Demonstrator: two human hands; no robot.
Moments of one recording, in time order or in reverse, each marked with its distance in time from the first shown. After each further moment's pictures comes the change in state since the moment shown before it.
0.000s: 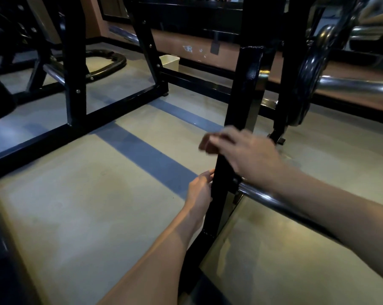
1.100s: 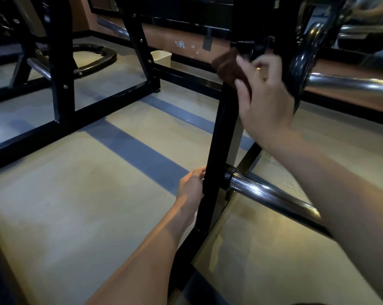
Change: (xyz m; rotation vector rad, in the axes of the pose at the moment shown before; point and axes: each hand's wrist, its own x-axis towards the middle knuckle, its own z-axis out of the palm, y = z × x) left_hand -0.002 0.003 -0.001 -0.037 0.035 -0.042; right_hand 0.044 0.031 -0.049 0.160 0.403 0.482
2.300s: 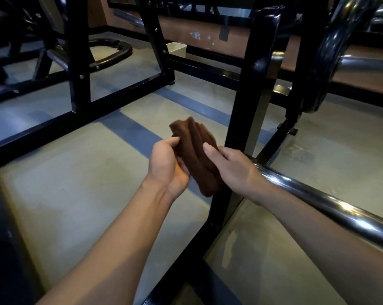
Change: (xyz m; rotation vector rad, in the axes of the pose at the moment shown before) left_hand -0.008 0.048 -0.050 -0.650 0.037 -0.025; right_hand -0.118 -0.063 0.035 0.837 -0.792 0.623
